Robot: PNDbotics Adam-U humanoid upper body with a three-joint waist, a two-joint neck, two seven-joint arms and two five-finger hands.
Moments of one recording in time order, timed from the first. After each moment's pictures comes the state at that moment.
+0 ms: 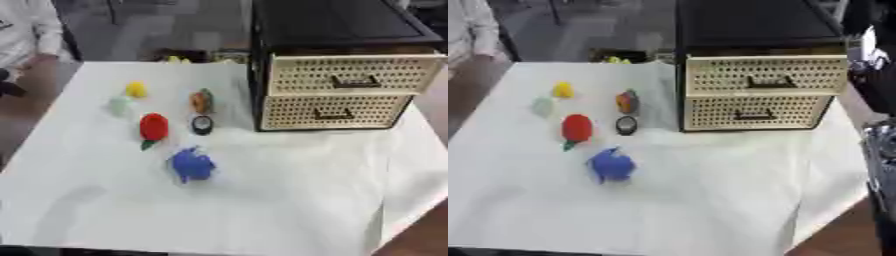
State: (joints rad) left arm -0.13 0.22 0.10 -1.98 0.48 -0.39 -0.21; right arm -0.28 -0.36 -0.10 -1.98 0.30 -0.25 -0.31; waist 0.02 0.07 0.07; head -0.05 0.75
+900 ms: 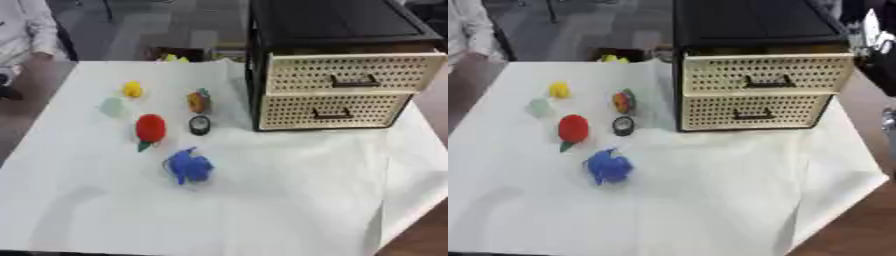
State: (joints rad) left arm -0.13 0.22 0.10 -1.98 0.48 -0.41 -0.22; right arm -0.33 -0.58 -0.07 -1.98 0.37 -0.14 -0.31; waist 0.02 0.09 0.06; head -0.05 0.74
